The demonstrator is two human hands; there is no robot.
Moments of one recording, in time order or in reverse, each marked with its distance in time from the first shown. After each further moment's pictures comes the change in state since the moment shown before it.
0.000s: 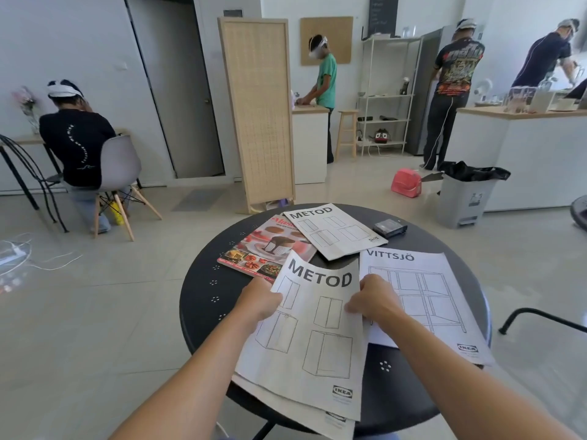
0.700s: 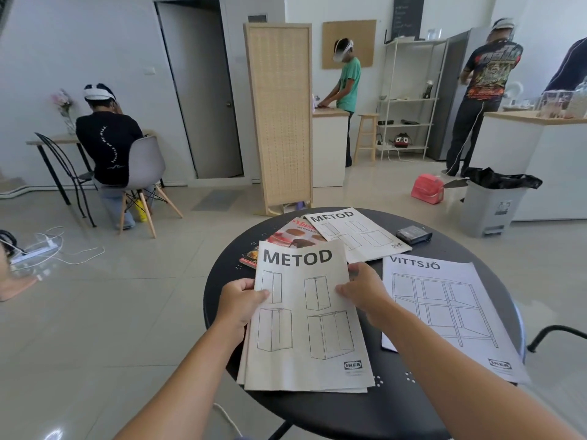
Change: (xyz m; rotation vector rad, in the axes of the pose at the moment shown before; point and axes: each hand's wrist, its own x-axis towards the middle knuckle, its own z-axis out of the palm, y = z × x) left_hand -0.010 -0.045 -0.042 -0.574 0.225 -0.037; right_hand 0.008 -0.043 0.033 0.474 -0.108 -0.141
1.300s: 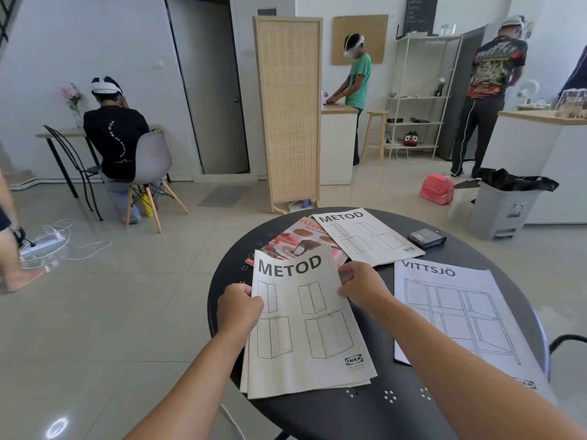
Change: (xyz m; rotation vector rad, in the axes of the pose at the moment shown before) left_hand 0.020 -0.012 -0.001 0.416 0.242 0.085; right_hand 0.027 -0.010 0.014 -0.255 -0.088 -0.088
